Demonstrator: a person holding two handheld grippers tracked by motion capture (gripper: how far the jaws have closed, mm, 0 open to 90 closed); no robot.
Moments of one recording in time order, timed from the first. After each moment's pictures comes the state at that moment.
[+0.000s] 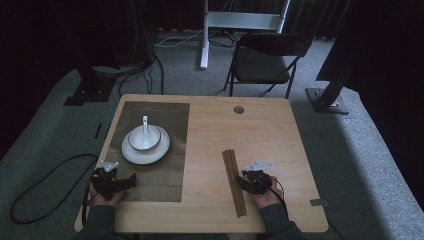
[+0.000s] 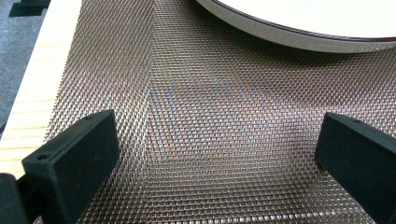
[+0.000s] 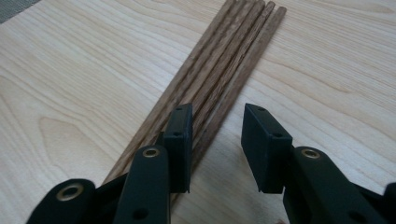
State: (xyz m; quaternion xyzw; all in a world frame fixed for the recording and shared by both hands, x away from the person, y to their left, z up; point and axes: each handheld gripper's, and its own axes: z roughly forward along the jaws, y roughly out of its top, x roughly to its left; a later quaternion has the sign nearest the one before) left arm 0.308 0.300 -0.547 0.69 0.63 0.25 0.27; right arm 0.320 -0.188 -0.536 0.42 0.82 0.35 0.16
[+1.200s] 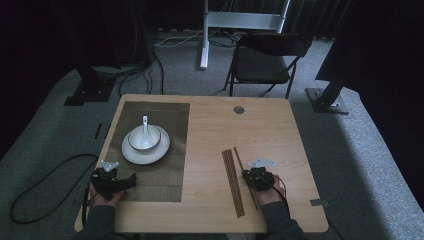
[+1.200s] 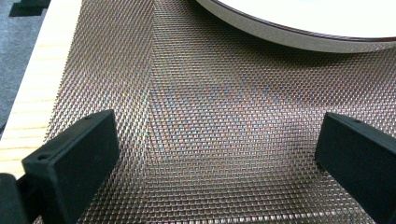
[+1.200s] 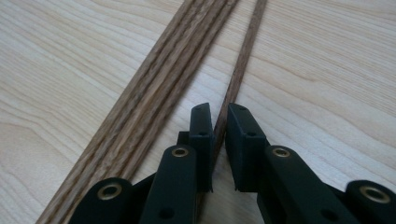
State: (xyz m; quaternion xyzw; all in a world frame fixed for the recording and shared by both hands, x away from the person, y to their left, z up) left arm 0.308 0.300 -0.547 0.69 0.63 0.25 0.27; right arm 0.329 -0.198 -0.537 0.45 0.81 0.33 0.17
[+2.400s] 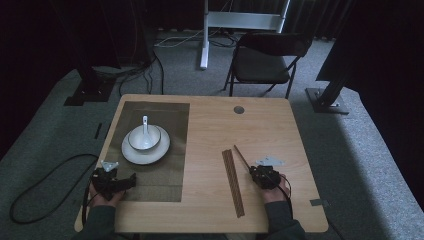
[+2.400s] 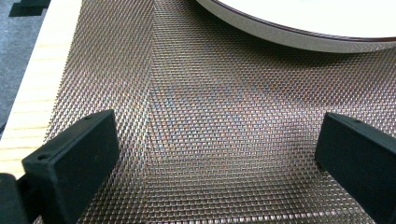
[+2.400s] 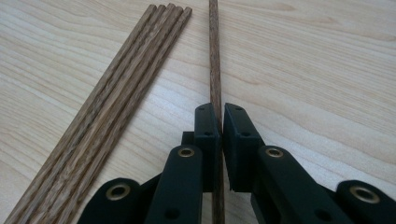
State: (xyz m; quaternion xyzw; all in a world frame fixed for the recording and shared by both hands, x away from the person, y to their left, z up) left arm 0.308 0.300 -0.547 0.69 0.63 0.25 0.27; right arm 0.330 -0.213 -0.532 0.48 0.78 0.34 0.21
